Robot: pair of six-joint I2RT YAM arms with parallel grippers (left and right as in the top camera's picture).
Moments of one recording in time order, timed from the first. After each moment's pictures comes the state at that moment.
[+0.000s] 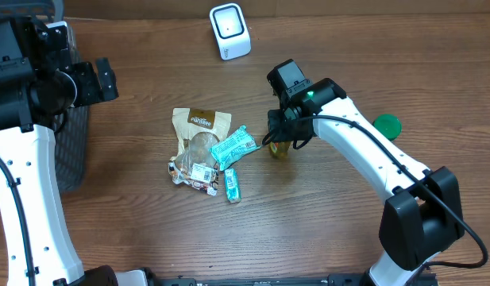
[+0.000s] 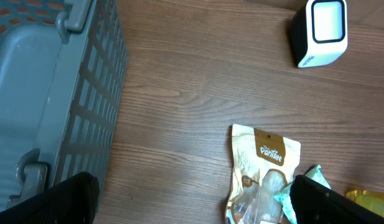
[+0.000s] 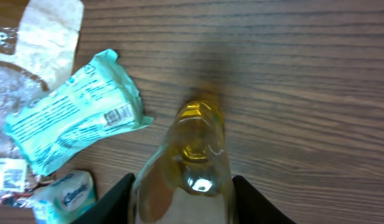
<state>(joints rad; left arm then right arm) 0.23 1.52 1.79 -1.18 0.12 -0.02 0.50 1.84 1.50 -0.99 -0.04 0.40</state>
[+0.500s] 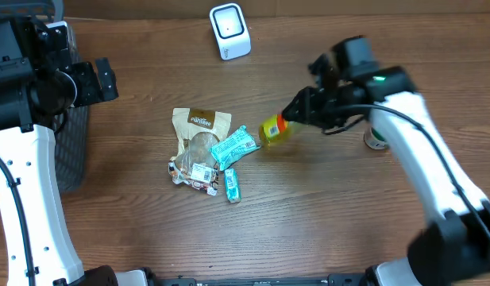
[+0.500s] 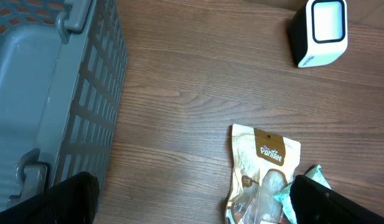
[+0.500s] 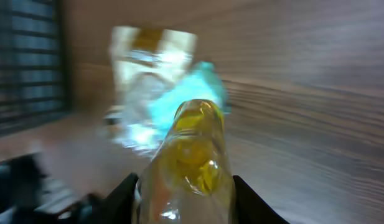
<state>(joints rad) 0.23 1.52 1.79 -1.18 0.12 -0.02 0.23 1.66 1.51 -1.02 -0.59 0.31</state>
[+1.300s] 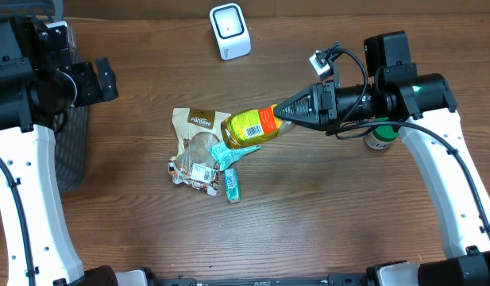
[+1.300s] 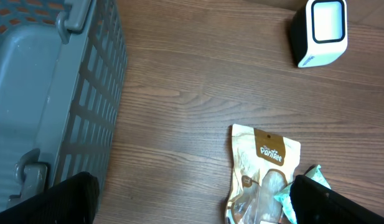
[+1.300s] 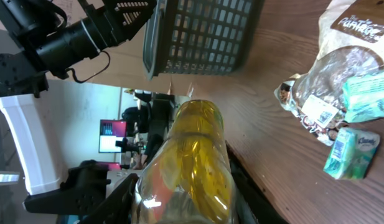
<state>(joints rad) 0.23 1.52 1.79 -1.18 0.12 -0.02 0.18 1.55 1.52 -1.05 -1.23 0.25</state>
